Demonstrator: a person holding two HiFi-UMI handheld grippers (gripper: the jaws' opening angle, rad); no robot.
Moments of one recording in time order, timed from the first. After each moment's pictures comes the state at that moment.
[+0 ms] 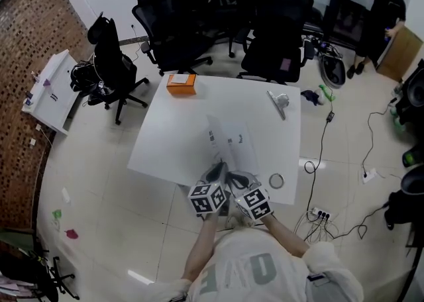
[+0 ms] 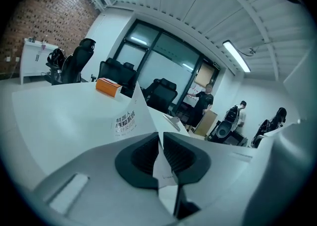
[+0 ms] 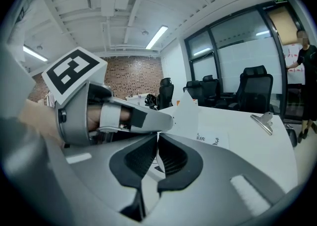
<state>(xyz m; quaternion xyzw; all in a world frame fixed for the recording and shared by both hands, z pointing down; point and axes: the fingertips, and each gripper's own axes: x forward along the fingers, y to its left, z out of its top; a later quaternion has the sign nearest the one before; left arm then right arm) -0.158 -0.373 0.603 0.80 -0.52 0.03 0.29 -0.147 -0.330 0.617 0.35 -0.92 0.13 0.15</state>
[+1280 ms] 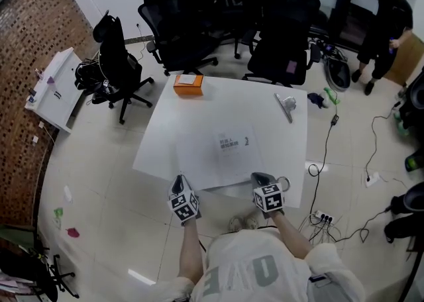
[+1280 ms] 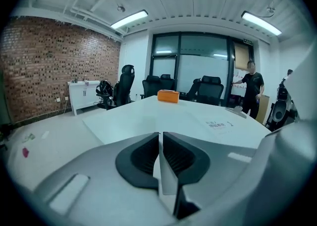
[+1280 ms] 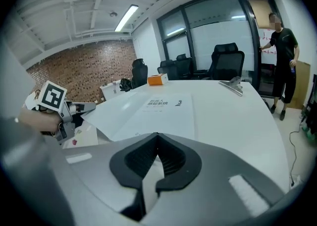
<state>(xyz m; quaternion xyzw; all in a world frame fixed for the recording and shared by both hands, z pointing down) -0.367 -0.350 0.674 0.64 -0.73 0.12 0.20 -0.073 -0.356 0.709 0.45 -0.83 0.25 0.22</state>
